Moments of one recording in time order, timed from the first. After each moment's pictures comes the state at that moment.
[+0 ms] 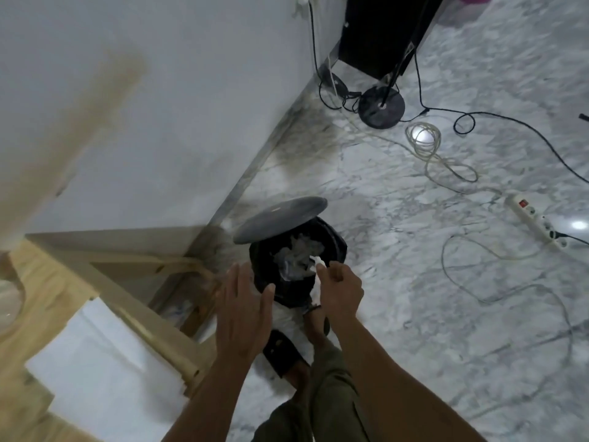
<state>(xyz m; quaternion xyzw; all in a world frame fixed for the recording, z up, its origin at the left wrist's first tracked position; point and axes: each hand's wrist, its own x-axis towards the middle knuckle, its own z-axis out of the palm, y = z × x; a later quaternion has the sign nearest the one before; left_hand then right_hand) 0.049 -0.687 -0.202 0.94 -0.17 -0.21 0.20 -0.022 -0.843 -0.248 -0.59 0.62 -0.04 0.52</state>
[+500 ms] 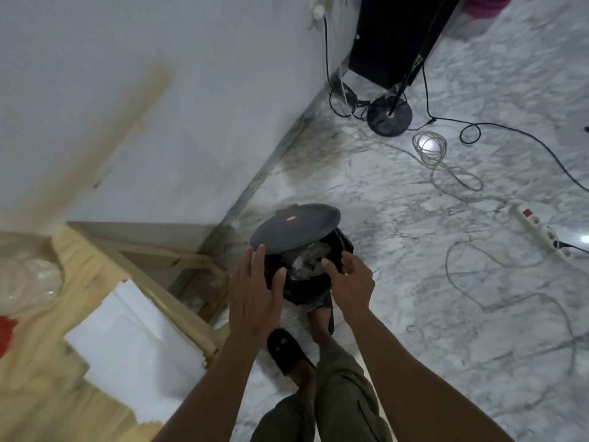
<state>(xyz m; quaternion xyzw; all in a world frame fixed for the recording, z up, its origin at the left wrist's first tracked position) 0.057 -0.693 -0.178 0.94 -0.17 -0.19 0.22 -0.024 -0.848 -0.217 -0.62 0.58 -0.03 0.53</state>
